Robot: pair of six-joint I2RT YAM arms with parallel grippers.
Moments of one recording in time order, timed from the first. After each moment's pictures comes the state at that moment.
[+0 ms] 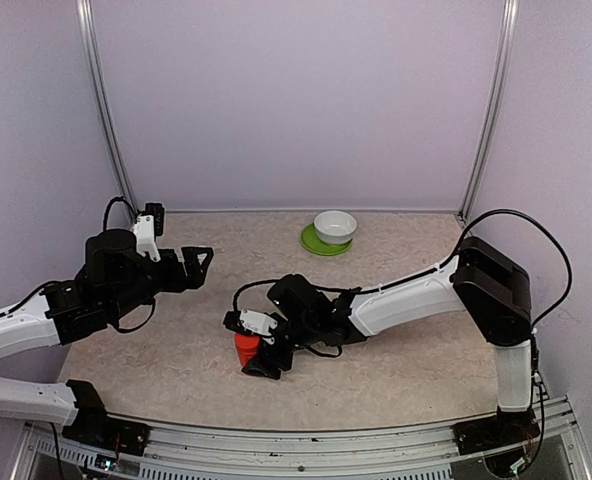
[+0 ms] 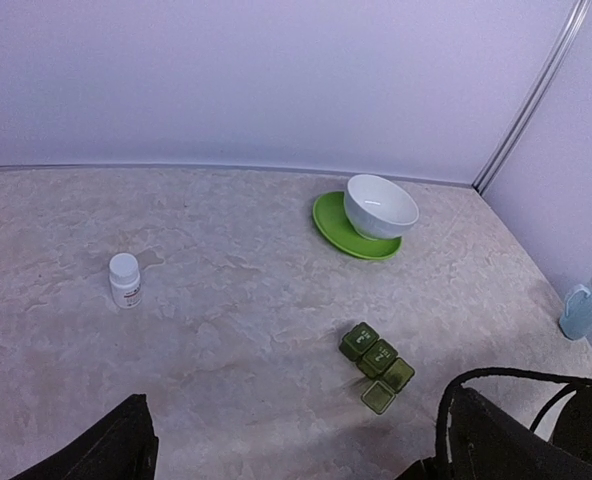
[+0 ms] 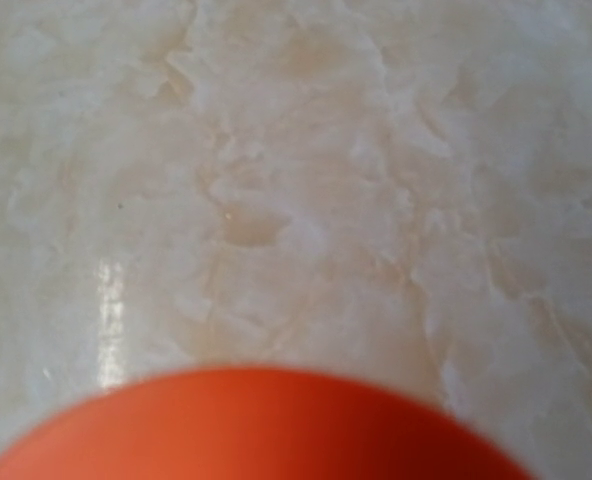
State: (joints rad) left arm -0.78 0.93 0.65 -0.02 -0.36 -0.41; right arm 1.12 2.09 1.31 0.05 -0.29 -0.23
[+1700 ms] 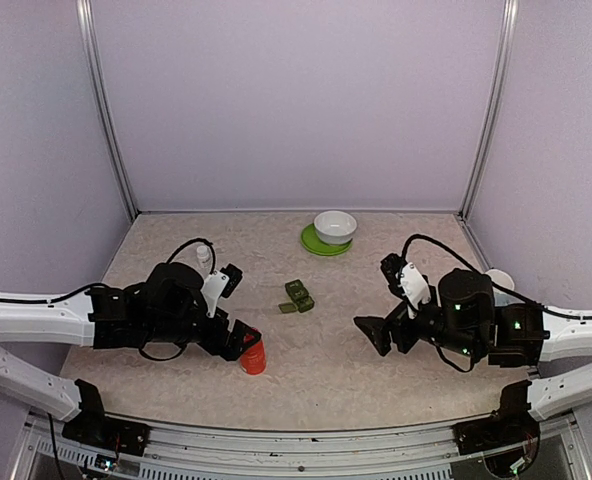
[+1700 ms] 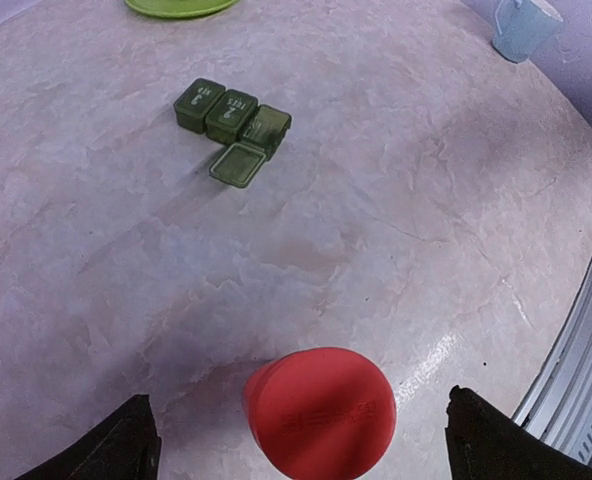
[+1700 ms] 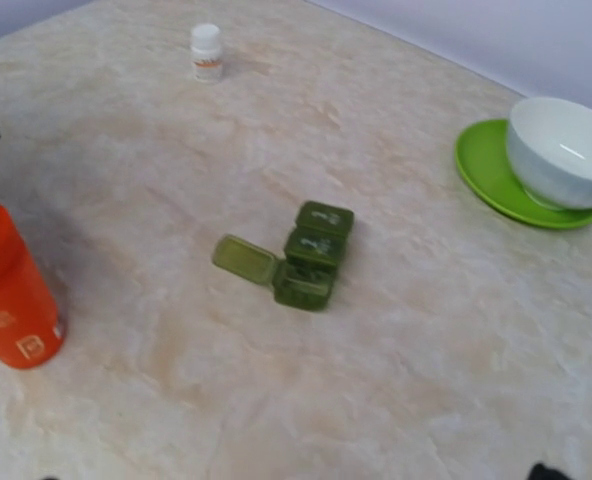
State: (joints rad) left arm -0.99 1.17 0.68 -0.18 -0.09 -0.34; right arm 1.14 0.95 0.59 -0.04 0.37 0.10
